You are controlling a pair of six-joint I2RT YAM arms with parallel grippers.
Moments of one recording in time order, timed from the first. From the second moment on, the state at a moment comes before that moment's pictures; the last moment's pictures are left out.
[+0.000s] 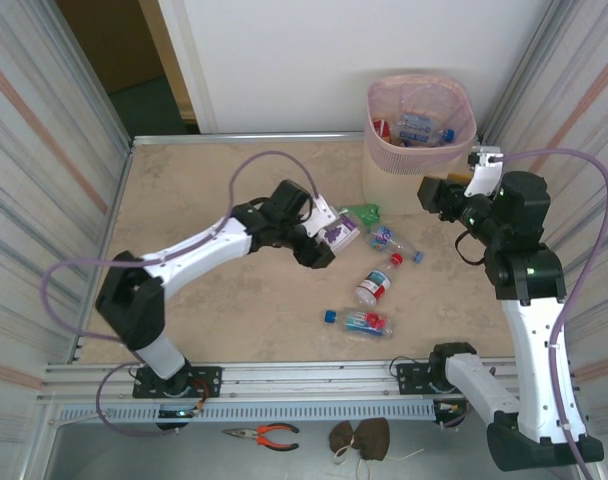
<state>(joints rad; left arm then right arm) -0.76 1.61 1.28 -0.53 0.37 0.17 0.09 0.85 1.24 -0.64 -0.28 0.24</state>
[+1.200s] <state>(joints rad) -0.70 1.12 1.13 0.31 0.94 -0.24 0.66 0.95 1.19 0.03 -0.71 0.33</state>
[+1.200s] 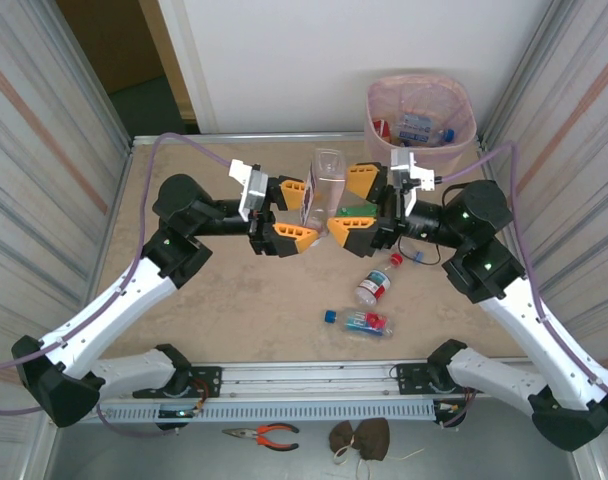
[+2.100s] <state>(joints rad) -0.70 1.00 1.07 0.24 0.83 -0.20 0.76 1.01 1.28 -0.05 -0.59 0.25</state>
